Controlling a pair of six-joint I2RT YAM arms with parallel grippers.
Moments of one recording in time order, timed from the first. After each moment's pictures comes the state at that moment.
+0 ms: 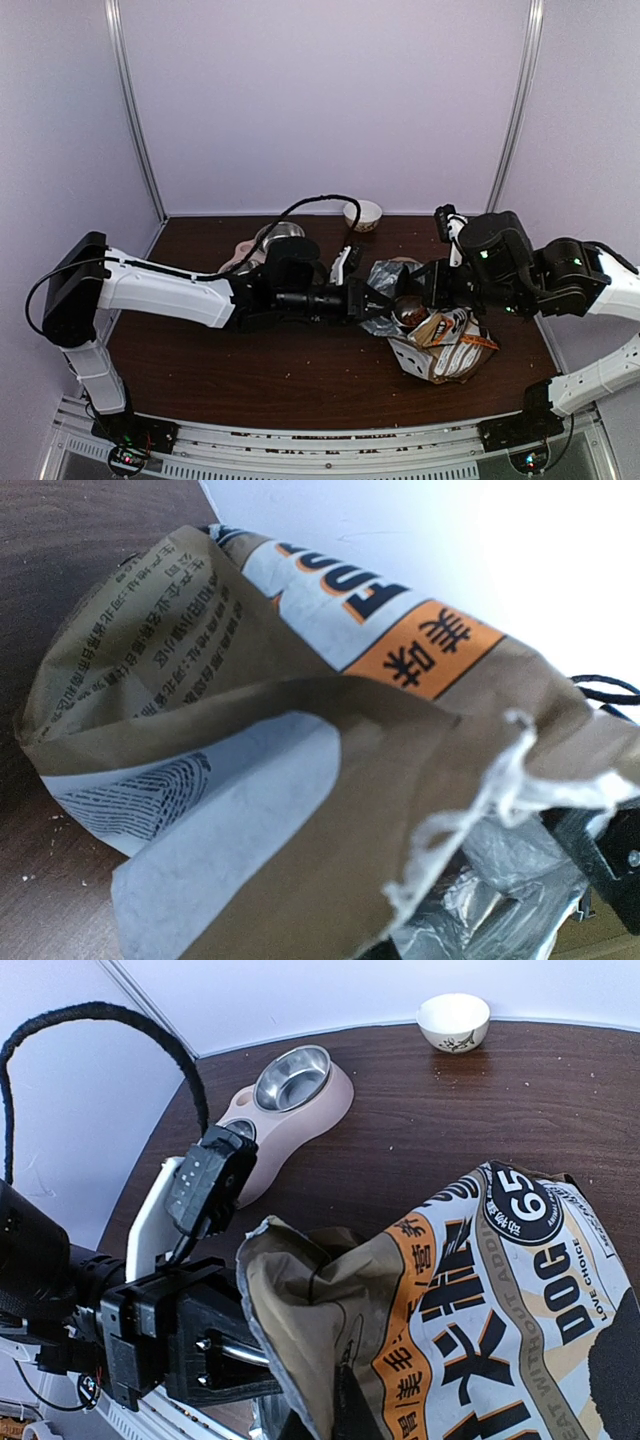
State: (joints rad) left arm -1.11 1.80 1.15 0.41 0.36 -0.98; right arm 1.19 1.07 1.13 -0.70 0.50 0.84
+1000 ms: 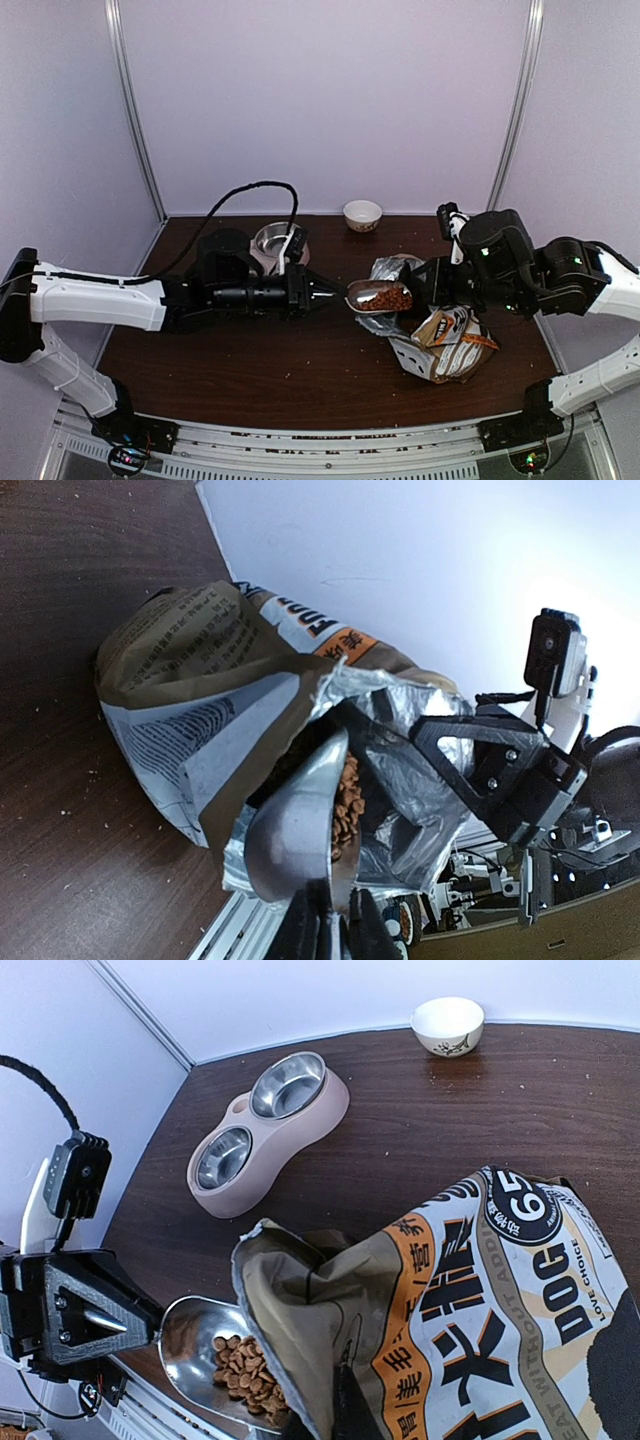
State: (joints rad) left arm -1.04 1.45 0.89 0.40 0.35 -1.07; right arm 1.18 1.07 1.12 -0.70 0.50 0.84
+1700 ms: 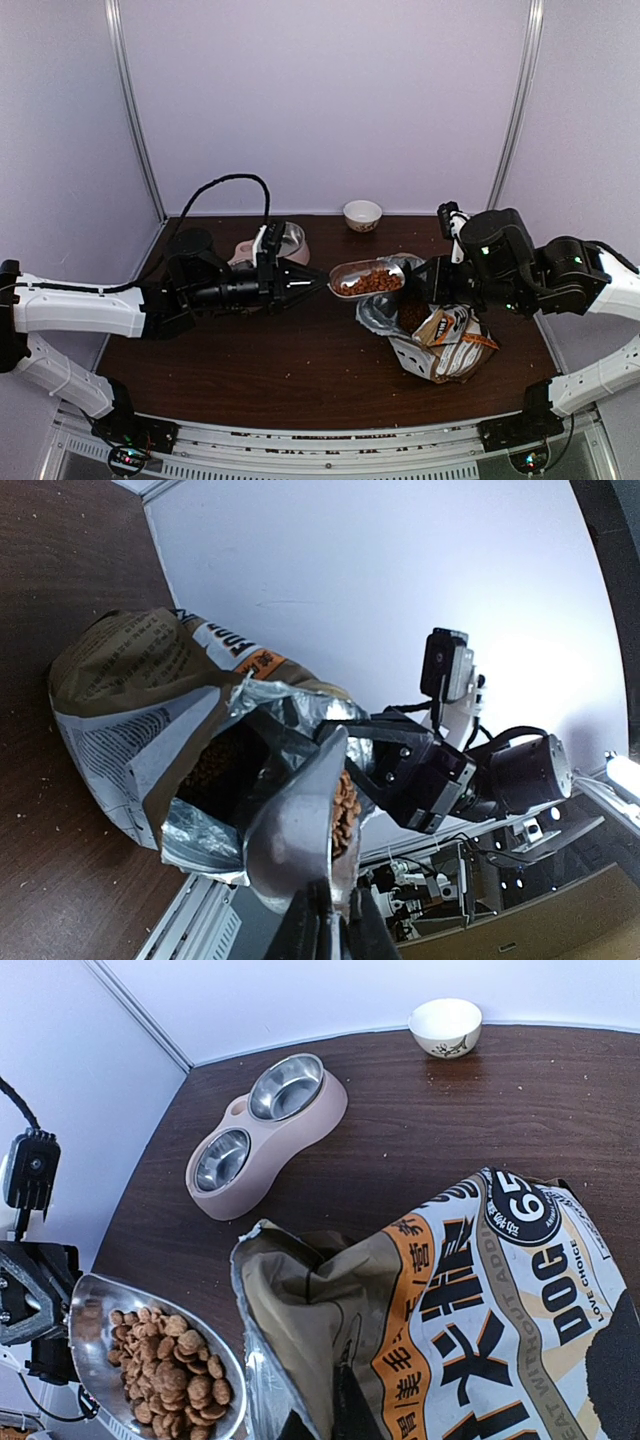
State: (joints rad) left arm -0.99 1.31 0.76 0.57 0.41 -1.19; right arm 1.17 1.07 1.13 -0.70 0.50 0.84
